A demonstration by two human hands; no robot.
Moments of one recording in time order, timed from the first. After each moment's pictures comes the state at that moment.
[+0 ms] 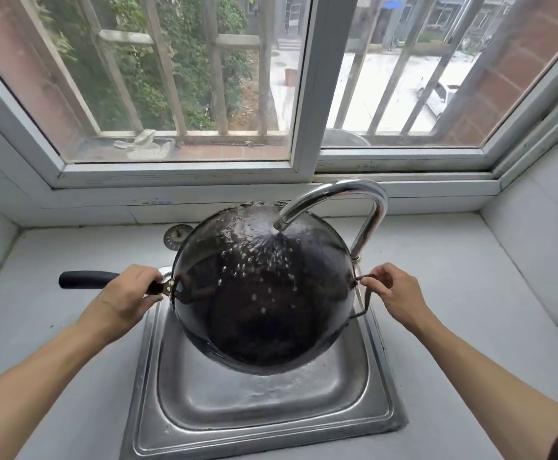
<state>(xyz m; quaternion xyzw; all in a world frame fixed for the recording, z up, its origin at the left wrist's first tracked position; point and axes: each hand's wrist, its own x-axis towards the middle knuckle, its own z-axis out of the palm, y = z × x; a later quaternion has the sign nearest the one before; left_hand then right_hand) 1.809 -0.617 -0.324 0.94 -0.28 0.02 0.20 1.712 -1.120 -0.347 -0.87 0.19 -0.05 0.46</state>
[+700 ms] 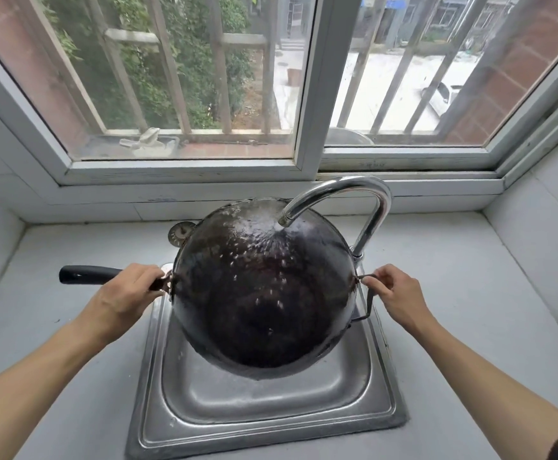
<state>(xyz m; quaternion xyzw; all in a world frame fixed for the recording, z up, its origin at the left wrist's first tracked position) 1.802 -0.610 -0.322 0.93 -0.33 0.08 0.16 1.704 -1.110 -0.346 -0.86 0.21 -0.04 0.46</state>
